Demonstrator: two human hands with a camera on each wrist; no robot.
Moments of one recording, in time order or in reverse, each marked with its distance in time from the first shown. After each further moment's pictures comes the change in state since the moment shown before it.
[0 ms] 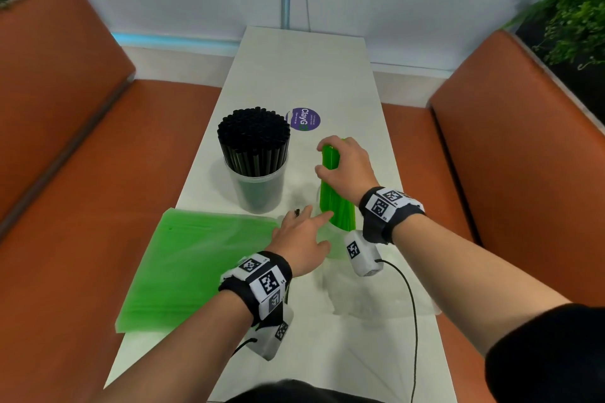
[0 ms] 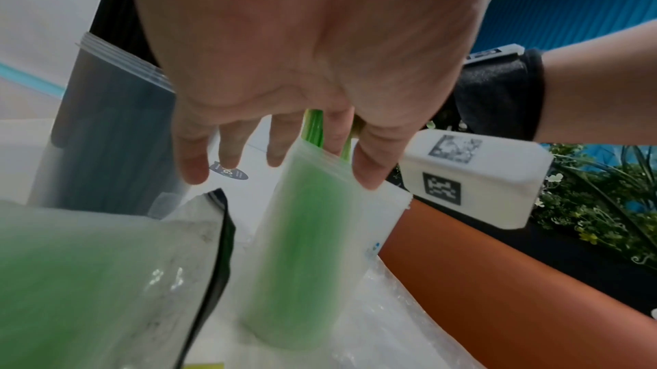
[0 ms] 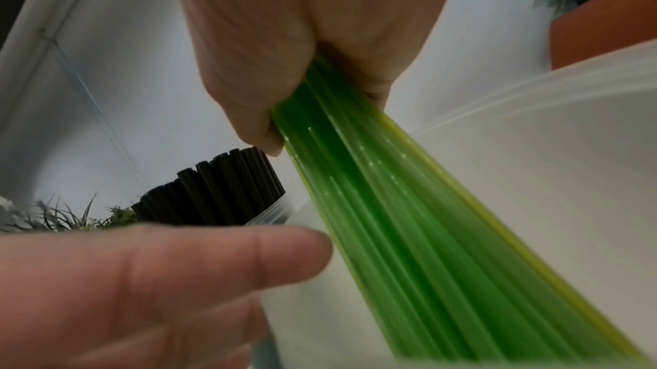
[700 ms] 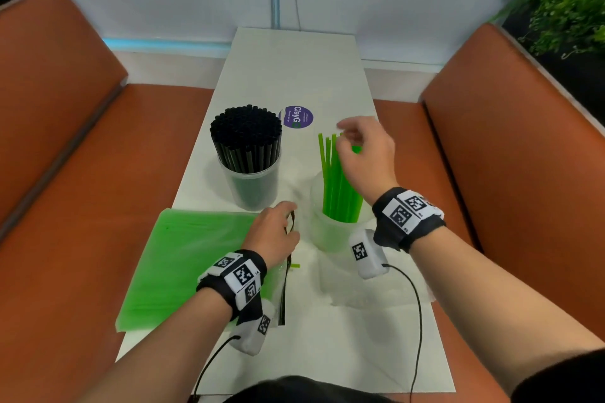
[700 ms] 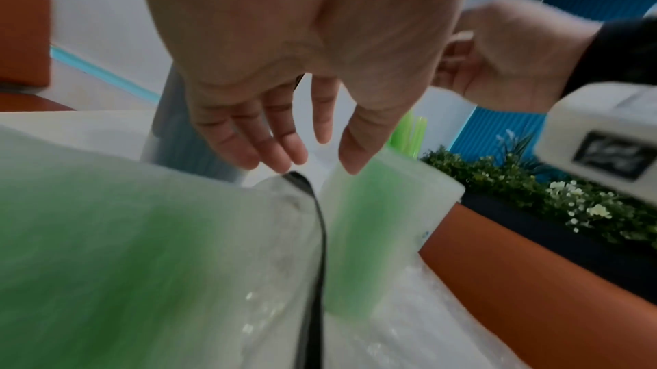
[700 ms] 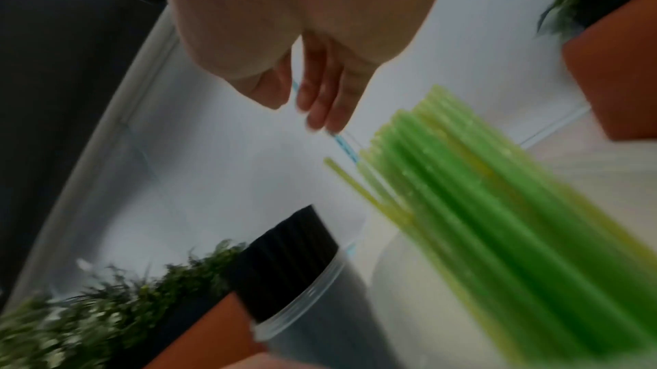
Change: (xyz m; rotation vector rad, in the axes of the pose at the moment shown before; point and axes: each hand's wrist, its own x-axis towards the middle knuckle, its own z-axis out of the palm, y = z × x) left_hand -0.005 -0.034 -0.001 -0.265 0.221 -0.081; right_hand -0.036 -0.026 -0.044 0.258 0.391 -0.059
